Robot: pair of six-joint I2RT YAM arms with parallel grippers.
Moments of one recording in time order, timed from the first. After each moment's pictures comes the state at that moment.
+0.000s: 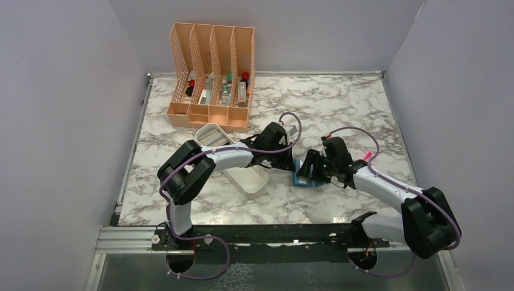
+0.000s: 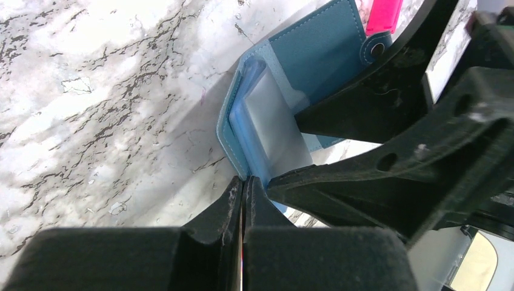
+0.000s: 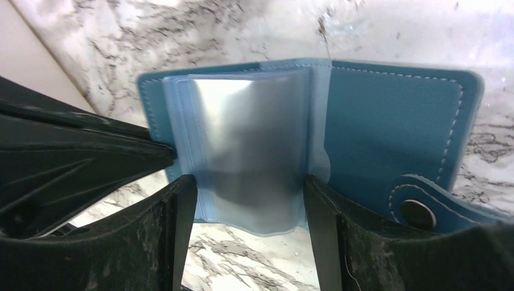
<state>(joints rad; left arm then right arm) -0.85 1.86 1.12 -0.01 0.38 -0.58 0.43 1.21 0.53 -0.21 -0.19 0.62</state>
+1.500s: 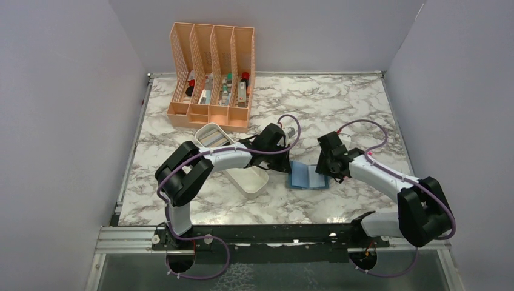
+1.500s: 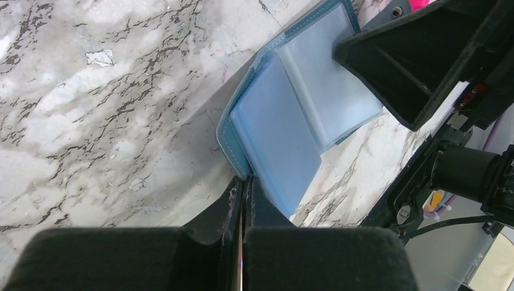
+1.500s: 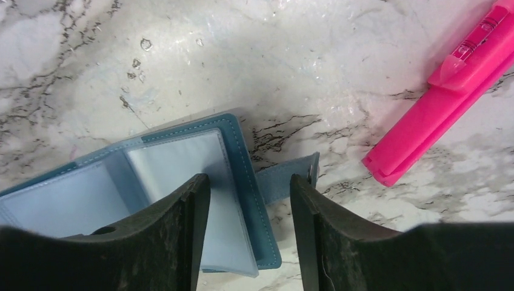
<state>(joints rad) -0.85 1.84 1.11 -0.07 0.35 -0.54 0.44 1.30 0.67 -0.50 0.32 0.68</state>
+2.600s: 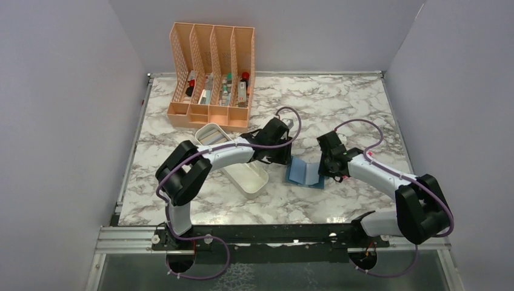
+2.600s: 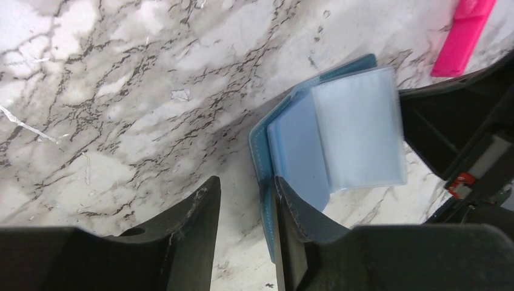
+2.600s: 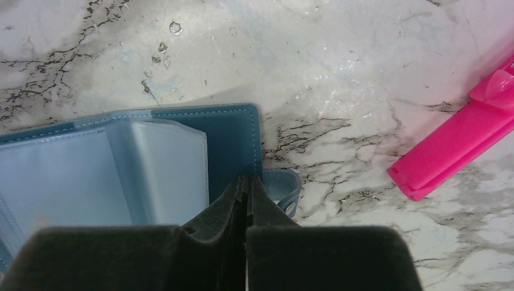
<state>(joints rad) -0.85 1.85 1.20 -0.19 0.15 -0.54 0.44 1.33 0.67 -0.48 0.25 0.62</state>
